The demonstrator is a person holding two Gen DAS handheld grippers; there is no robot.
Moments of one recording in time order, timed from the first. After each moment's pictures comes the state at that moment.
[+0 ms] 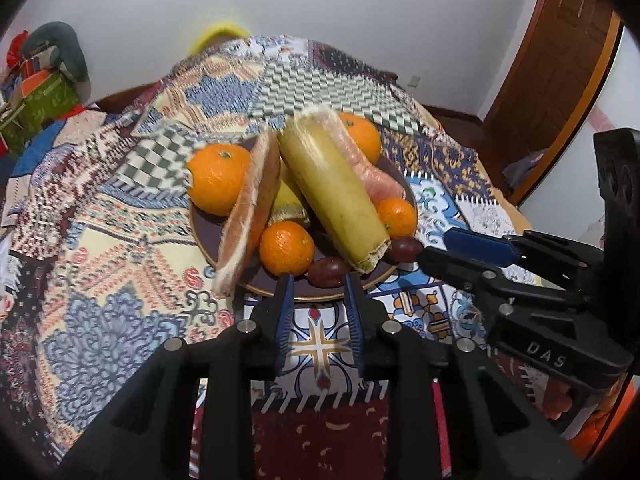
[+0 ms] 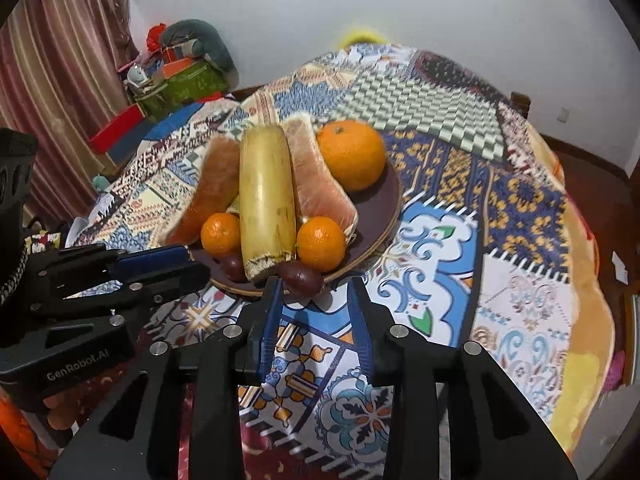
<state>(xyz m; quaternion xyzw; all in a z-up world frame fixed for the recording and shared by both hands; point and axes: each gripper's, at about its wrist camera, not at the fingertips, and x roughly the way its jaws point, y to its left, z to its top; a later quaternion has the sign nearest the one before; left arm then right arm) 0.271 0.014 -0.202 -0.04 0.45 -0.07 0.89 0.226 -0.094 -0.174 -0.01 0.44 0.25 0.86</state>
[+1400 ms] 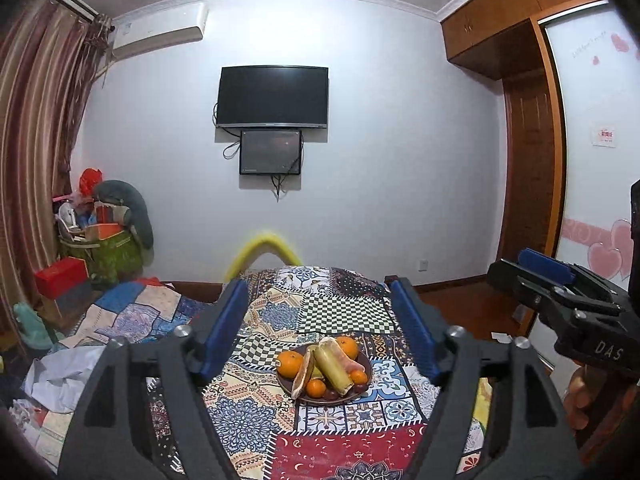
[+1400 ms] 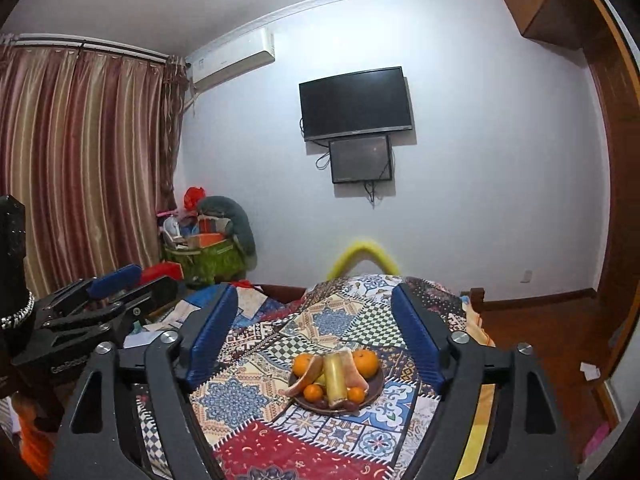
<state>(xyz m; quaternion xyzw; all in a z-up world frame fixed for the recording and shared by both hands) 0.053 0.014 0.020 -0.01 0.09 0.00 1.00 0.045 -0.120 0.030 0.03 0.10 0.23 0.97</state>
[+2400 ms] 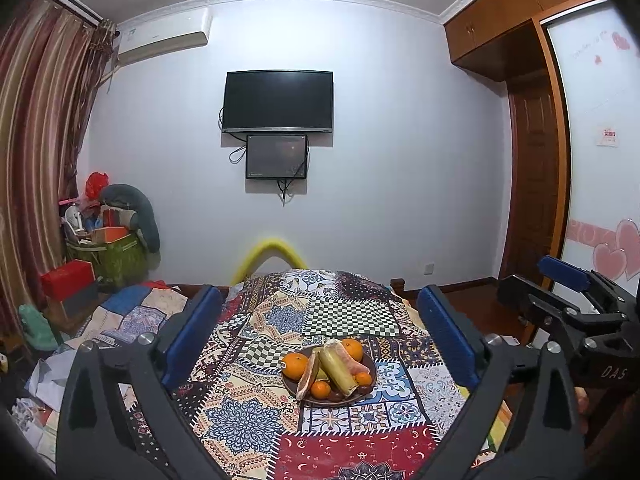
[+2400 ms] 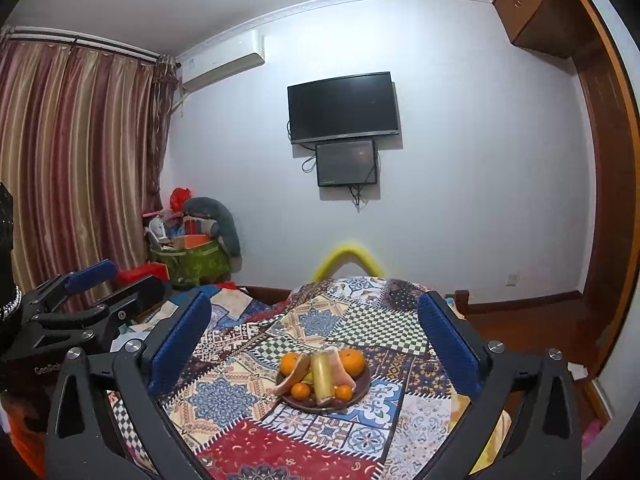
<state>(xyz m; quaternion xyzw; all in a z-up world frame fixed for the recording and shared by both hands) 0.046 0.009 0.018 -0.01 0.09 0.01 1.00 0.029 -0.124 0.030 0.02 0.09 0.20 0.98</state>
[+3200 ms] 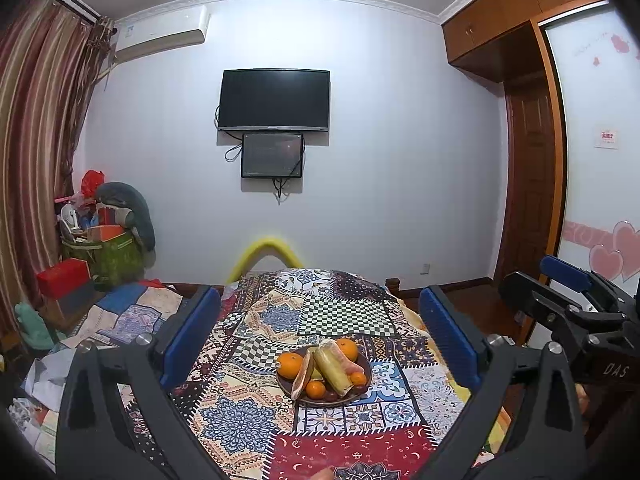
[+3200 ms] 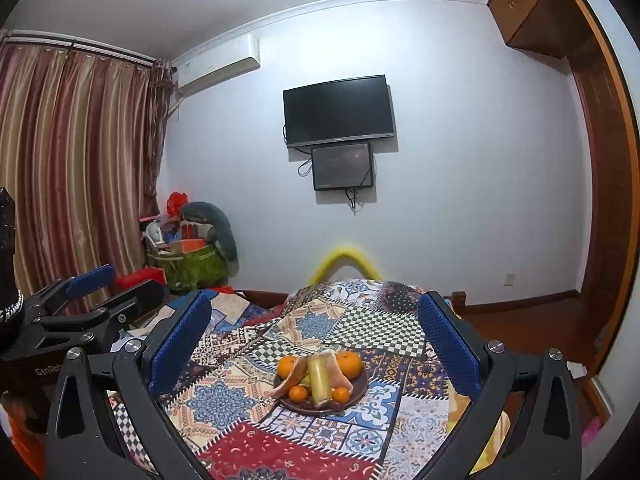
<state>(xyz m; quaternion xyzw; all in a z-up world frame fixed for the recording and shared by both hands) 0.047 0.008 0.023 -0.01 0.09 0.00 1.00 0.026 -0.128 0.033 0.03 0.08 0.19 0.98</state>
